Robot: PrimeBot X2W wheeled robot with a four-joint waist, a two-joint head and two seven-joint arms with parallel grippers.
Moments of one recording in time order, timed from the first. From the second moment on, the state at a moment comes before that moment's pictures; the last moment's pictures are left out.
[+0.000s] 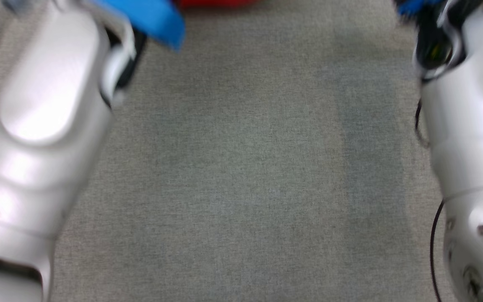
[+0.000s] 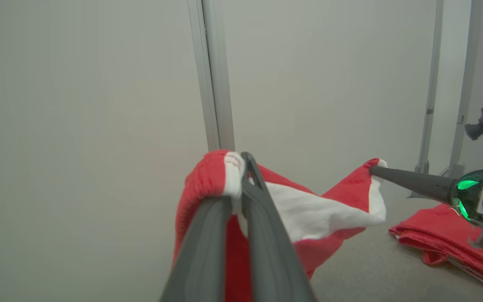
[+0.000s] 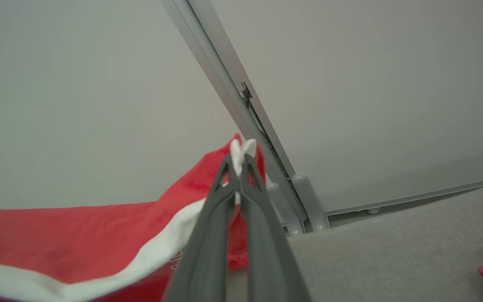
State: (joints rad) left arm -1.20 0.27 -0.66 0.54 -0.55 -0.13 -0.26; right arm -1.24 -0.05 -0.03 0.93 0.53 0.13 -0.12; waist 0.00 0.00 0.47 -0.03
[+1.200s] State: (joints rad) left arm -0.02 0.28 -0.63 0.14 -0.43 -0.10 -0.26; right arm 0.11 -0.06 -0.09 0.04 0.75 0.13 0.12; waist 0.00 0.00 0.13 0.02
